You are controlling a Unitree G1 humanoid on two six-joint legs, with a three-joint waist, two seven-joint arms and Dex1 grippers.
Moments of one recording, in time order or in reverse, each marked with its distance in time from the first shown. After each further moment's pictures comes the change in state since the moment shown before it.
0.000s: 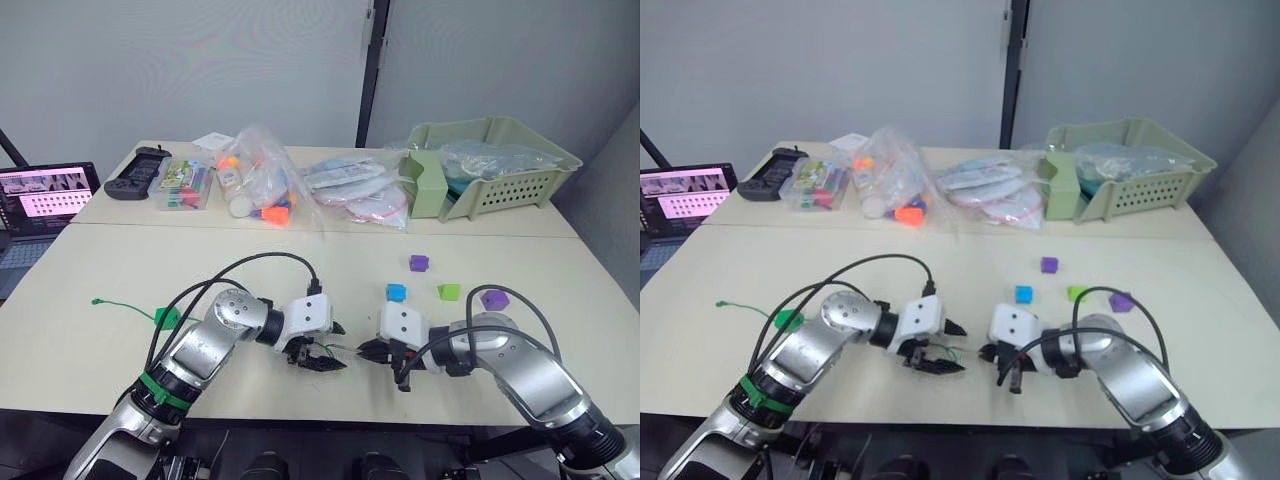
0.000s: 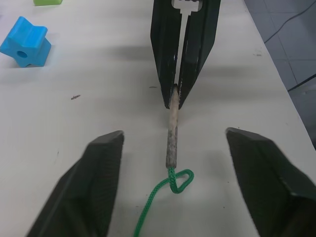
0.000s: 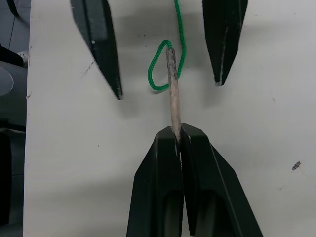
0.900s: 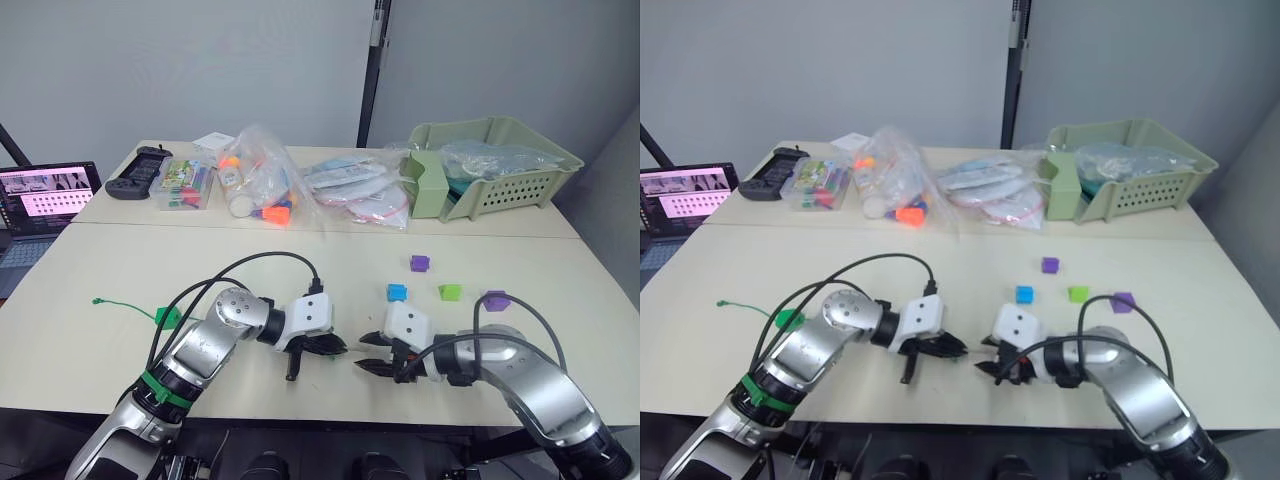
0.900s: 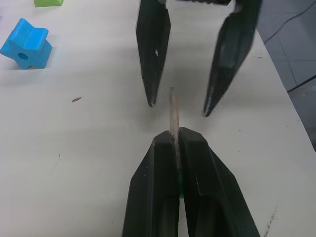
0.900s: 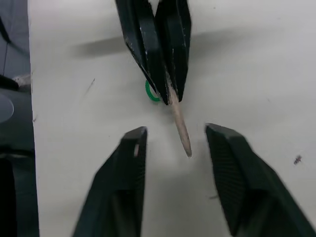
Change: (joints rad) left arm -0.007 -0.002 -0.003 0.000 0.000 0.005 -0.015; right arm 0.121 0.040 -0.113 -0.136 0.071 0.119 -0.123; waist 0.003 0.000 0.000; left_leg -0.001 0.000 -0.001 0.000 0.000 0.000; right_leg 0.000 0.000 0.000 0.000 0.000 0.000
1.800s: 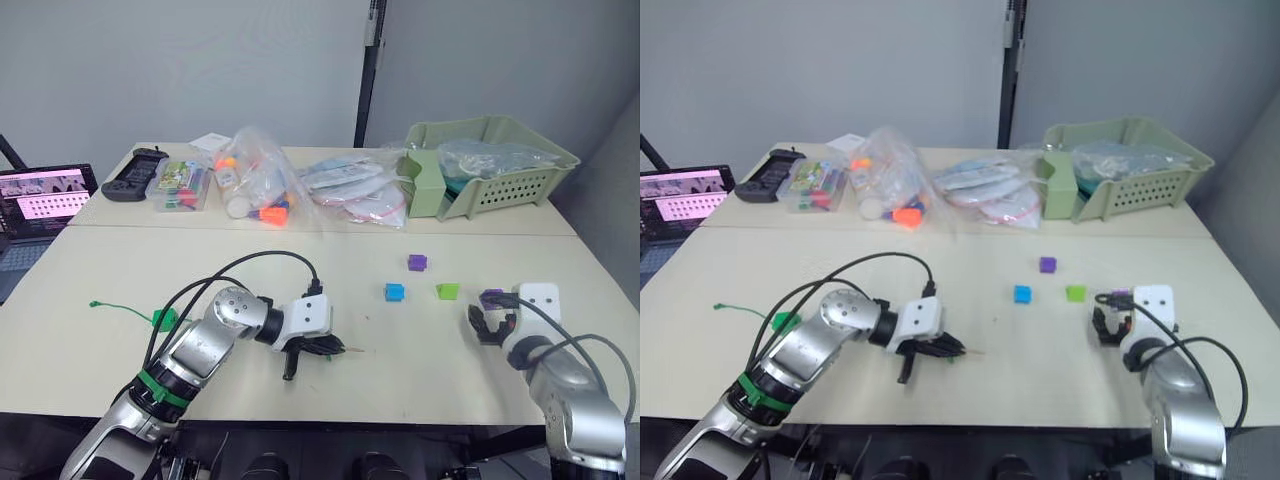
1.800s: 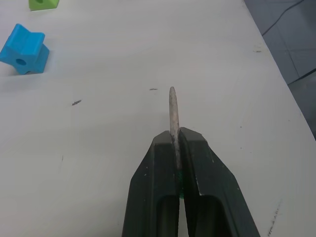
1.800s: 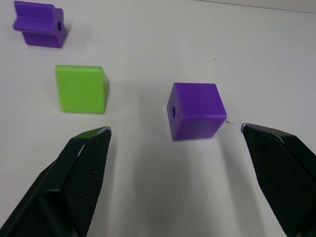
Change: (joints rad) left arm 0.001 0.022 -0.010 0.002 0.005 -0.032 0.012; right arm 0.110 0.305 -0.554 0.277 -0.096 -0.028 -0.666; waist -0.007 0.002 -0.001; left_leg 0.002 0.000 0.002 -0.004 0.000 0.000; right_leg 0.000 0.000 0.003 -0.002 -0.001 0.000
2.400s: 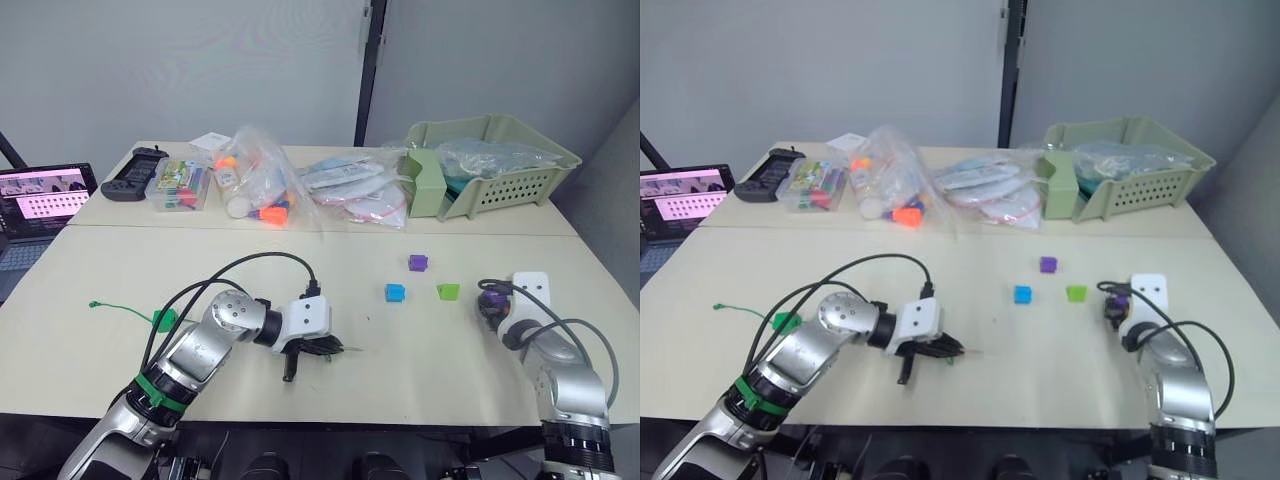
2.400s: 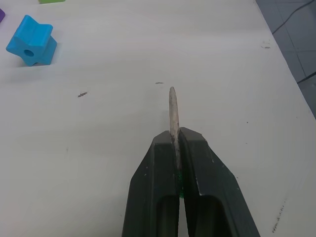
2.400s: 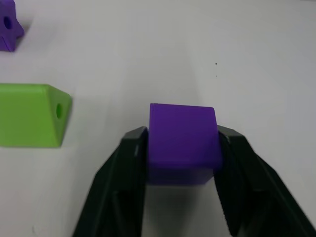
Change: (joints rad) left arm 0.020 0.010 0.001 -0.023 -0.001 0.009 0.028; right arm -0.127 -0.040 0.012 0.269 0.010 -0.135 0.018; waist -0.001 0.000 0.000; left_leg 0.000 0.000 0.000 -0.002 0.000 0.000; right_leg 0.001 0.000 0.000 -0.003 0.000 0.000
